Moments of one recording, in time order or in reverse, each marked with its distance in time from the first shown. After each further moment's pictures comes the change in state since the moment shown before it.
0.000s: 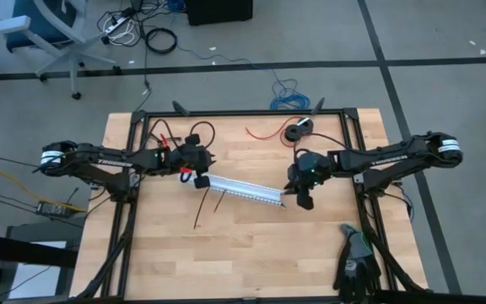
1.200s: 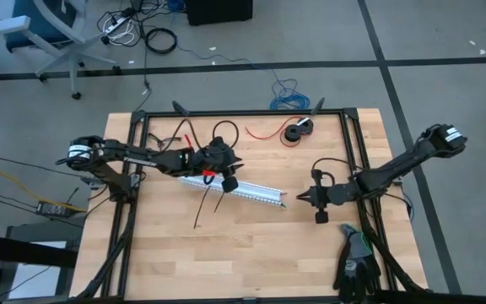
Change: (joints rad) left arm -0.082 0.285 0.286 0.113 0.040 -0.272; right arm 0.431 -0.244 -0.392 0.309 0.582 -0.141
